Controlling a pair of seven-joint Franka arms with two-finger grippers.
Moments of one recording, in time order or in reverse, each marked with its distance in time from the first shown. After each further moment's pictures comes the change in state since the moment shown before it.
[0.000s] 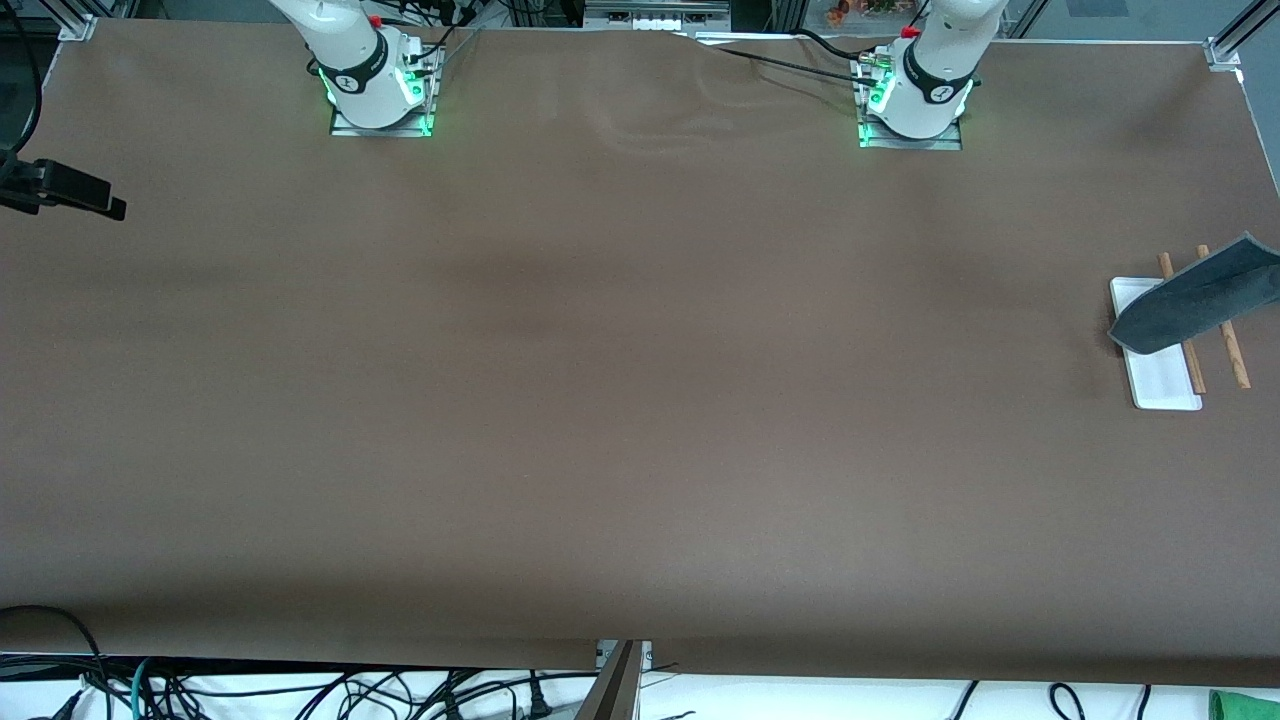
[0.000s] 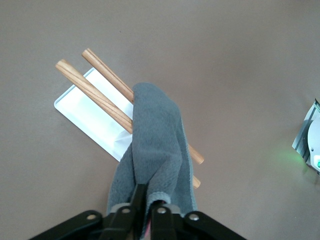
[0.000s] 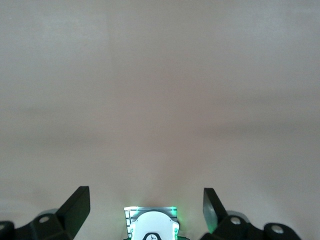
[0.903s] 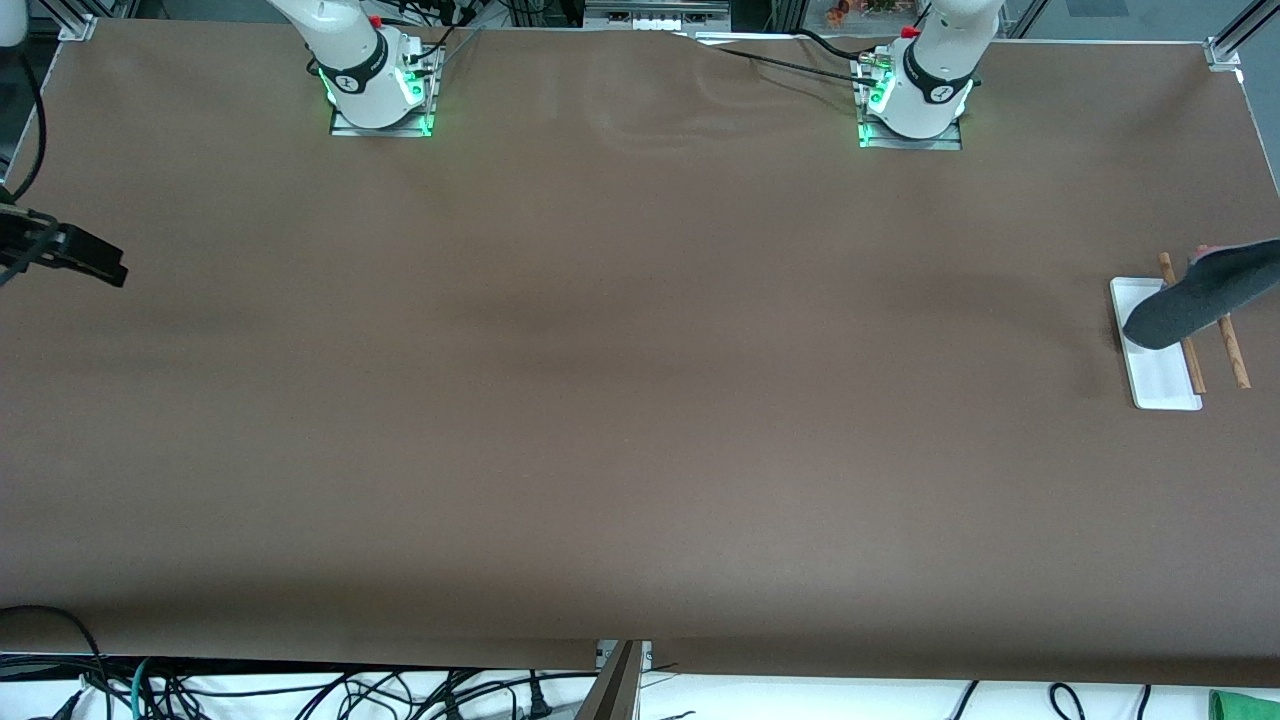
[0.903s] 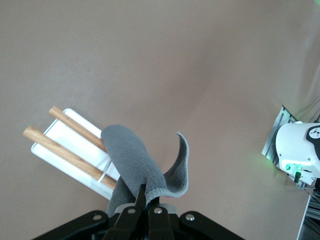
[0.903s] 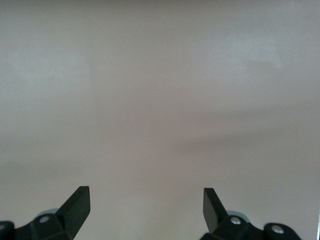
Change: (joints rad) left arm -0.087 -0.128 0.000 -0.058 0.000 -0.086 -0.020; right arm 0.044 0.069 0.004 0.048 -0.111 0.150 0.100
